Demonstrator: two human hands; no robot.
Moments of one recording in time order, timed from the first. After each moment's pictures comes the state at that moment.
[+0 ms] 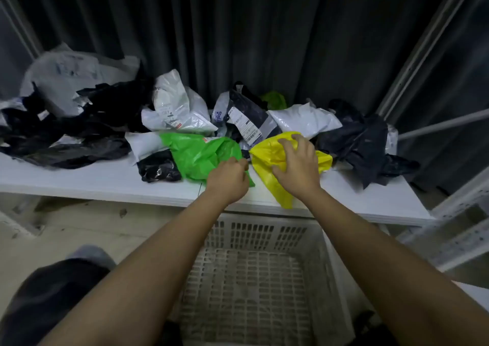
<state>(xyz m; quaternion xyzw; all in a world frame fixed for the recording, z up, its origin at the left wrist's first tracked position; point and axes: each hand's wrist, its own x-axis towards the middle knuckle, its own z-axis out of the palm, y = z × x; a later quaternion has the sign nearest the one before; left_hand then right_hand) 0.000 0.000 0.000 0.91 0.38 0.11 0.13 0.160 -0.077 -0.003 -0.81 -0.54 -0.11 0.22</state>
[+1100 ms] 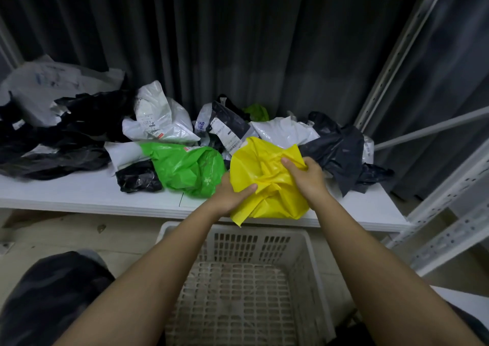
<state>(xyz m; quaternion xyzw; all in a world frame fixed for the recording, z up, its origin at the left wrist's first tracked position) 0.024 -0.026 -0.018 0.68 0.41 0.17 0.59 0.205 -0.112 0.006 -0.76 -0.31 0.17 0.55</state>
